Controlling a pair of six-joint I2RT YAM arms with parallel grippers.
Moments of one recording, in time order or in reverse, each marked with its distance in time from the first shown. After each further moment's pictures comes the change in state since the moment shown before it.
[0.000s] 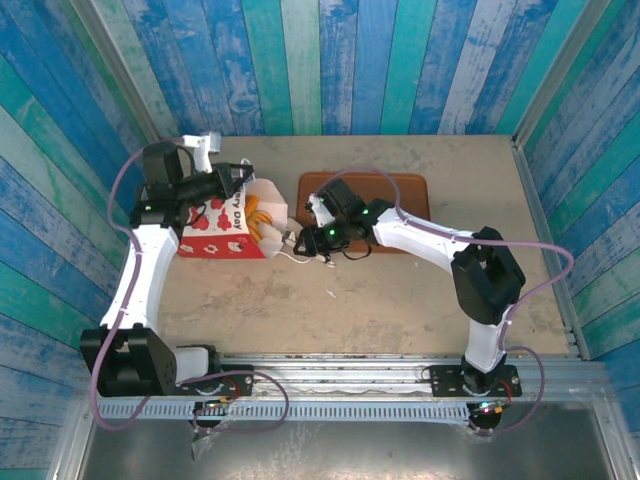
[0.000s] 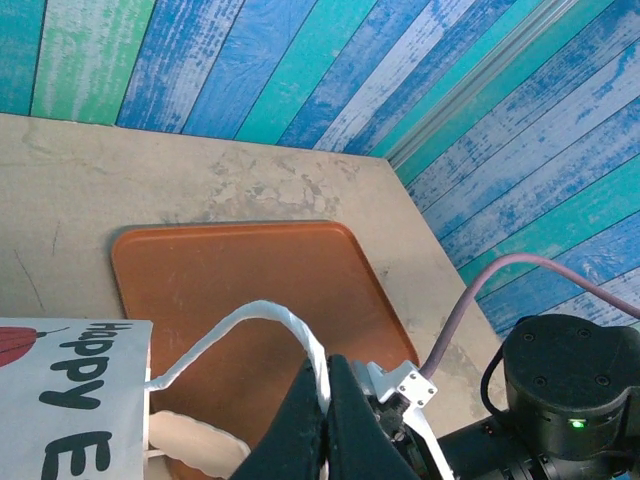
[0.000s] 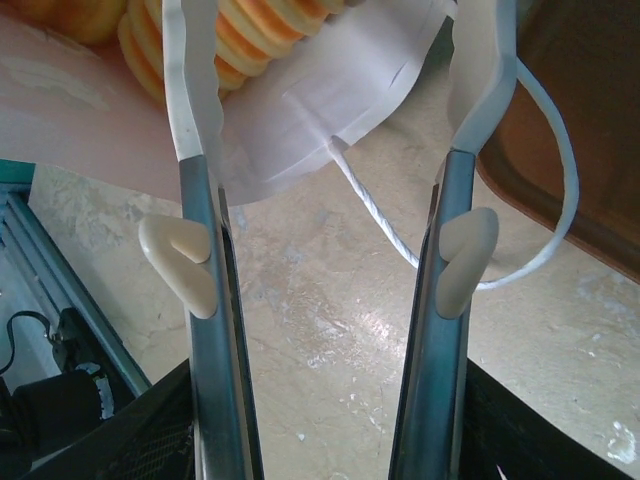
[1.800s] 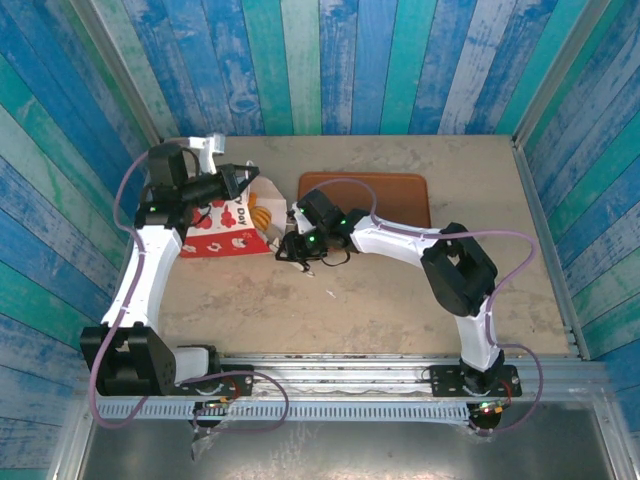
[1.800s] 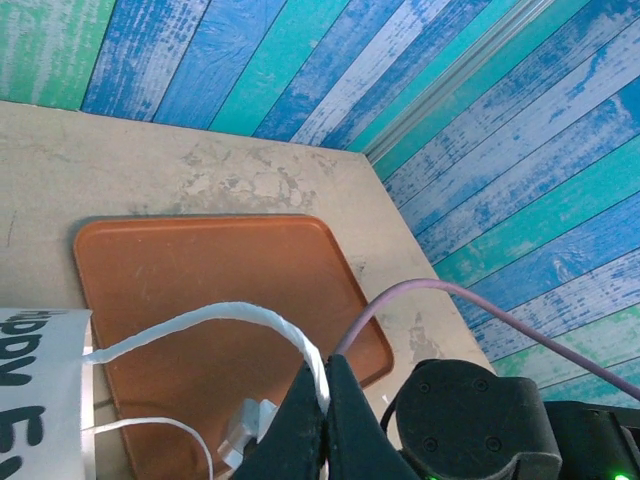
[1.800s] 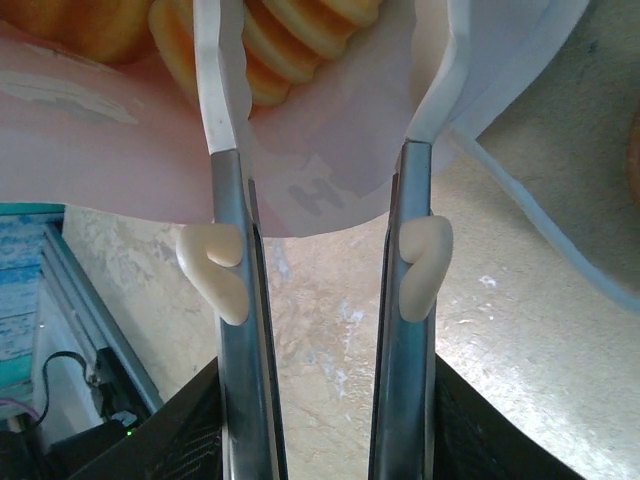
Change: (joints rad) left arm -0.026 0.002 -0.024 0.038 0.018 -0.049; right arm 0.065 0.155 0.060 0.149 -0.019 0.146
